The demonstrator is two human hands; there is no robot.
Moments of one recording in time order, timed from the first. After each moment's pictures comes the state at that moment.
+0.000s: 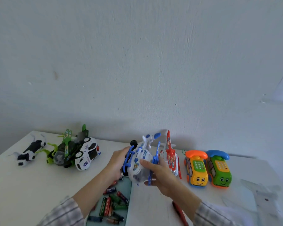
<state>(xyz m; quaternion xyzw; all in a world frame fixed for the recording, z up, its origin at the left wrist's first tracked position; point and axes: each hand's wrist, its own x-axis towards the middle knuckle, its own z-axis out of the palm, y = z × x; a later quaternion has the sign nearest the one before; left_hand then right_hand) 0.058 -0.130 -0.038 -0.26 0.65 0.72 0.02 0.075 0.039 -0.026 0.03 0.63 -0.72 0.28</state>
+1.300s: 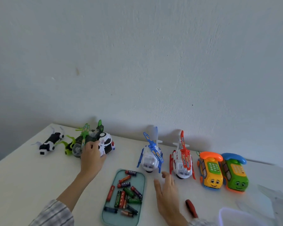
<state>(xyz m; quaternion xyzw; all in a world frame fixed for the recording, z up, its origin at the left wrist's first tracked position) 0.092 -0.271 -0.087 -0.21 0.94 0.20 -0.18 0.106 0.019 -0.143 -0.09 0.91 -0.39 -0.06</state>
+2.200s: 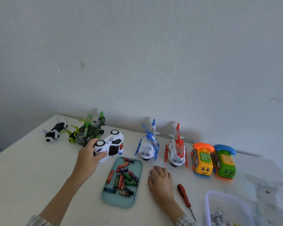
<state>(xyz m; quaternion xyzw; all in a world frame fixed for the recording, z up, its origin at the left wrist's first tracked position) 0.182 -0.227 -0.037 -0.15 0.87 0.41 -0.22 0.113 0.033 -0.159 -0.22 0.95 -0.21 -0.13</state>
